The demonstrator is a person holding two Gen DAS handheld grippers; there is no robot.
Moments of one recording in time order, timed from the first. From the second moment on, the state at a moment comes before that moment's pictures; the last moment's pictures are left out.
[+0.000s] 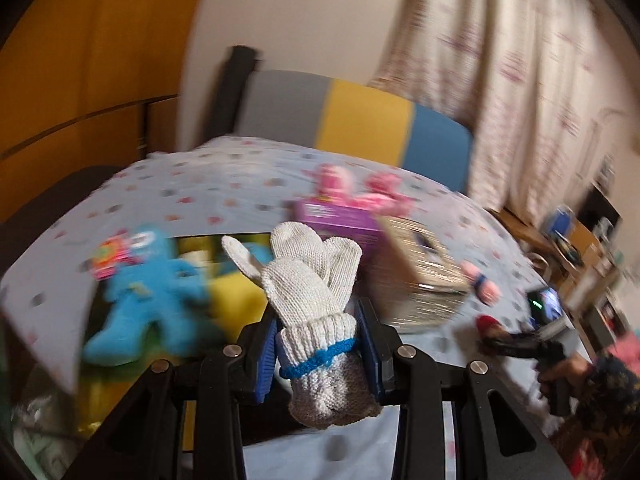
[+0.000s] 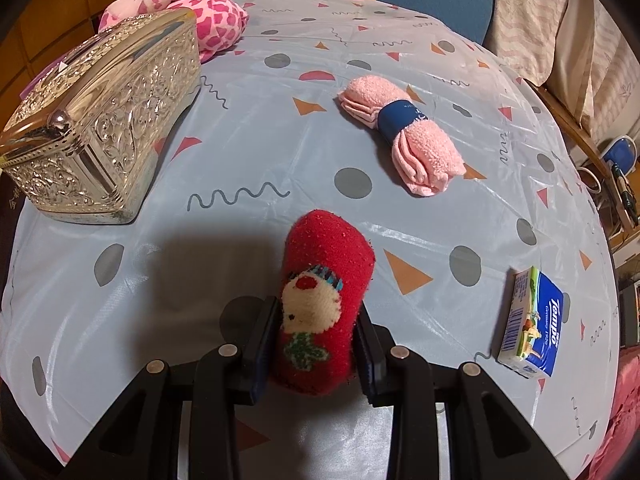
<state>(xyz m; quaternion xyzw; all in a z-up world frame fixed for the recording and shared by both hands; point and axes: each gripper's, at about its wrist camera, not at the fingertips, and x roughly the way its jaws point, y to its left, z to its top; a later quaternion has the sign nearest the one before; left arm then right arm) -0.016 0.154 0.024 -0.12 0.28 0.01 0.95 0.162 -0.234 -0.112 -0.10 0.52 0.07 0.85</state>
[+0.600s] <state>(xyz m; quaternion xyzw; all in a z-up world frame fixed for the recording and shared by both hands) -0.004 0.240 -0.060 -0.15 0.37 0.13 0.91 0.162 -0.234 -0.112 -0.10 0.52 0.07 0.85</state>
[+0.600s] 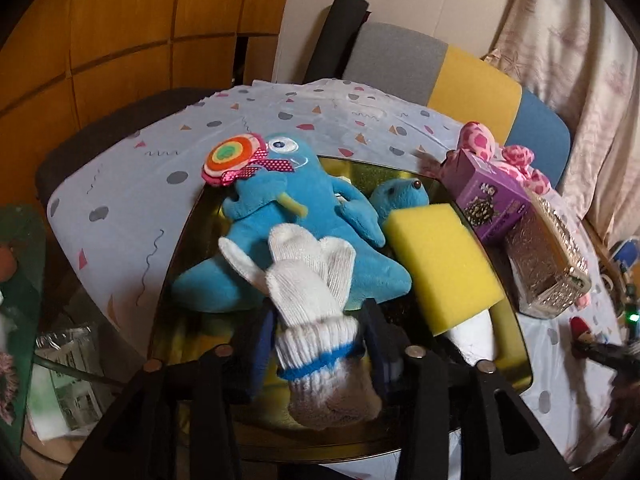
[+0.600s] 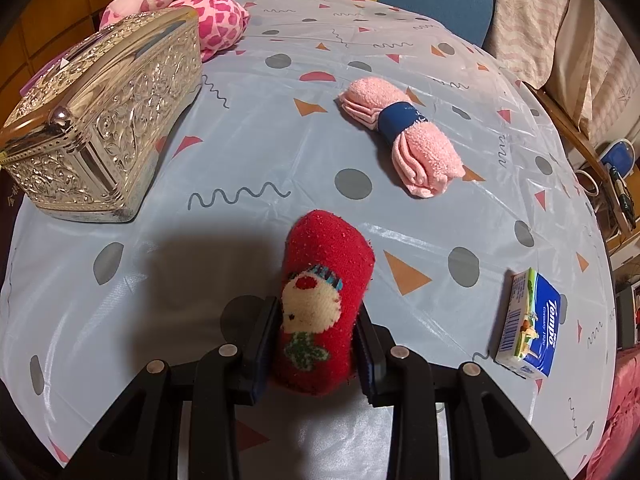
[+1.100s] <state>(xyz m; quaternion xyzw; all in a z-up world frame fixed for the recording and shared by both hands) -0.015 0.206 -0.027 -0.11 0.33 0.13 0.93 0.161 -0.234 -0.112 -0.10 0.52 0.07 0.85</state>
